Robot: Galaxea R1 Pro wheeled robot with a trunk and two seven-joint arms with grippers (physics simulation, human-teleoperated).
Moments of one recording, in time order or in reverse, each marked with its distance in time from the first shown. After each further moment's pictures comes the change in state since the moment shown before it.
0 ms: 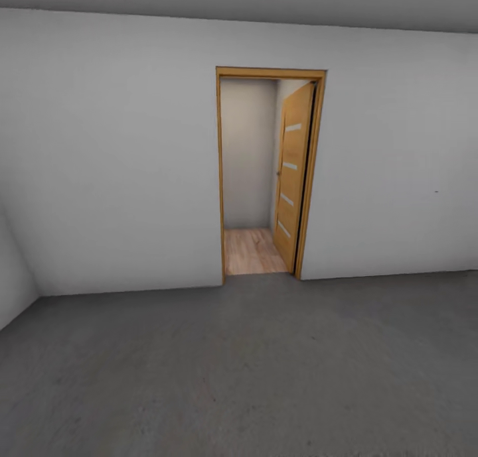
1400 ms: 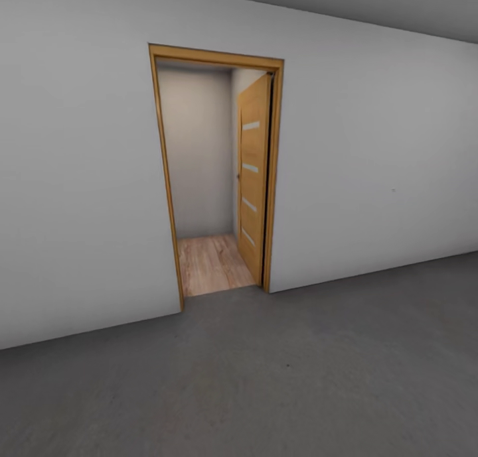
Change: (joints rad) left arm 0.000 -0.041 -0.001 0.002 0.007 0.007 0.006; right arm 0.000 0.000 0.003 0.000 0.011 -0.004 -0.012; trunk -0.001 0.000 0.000
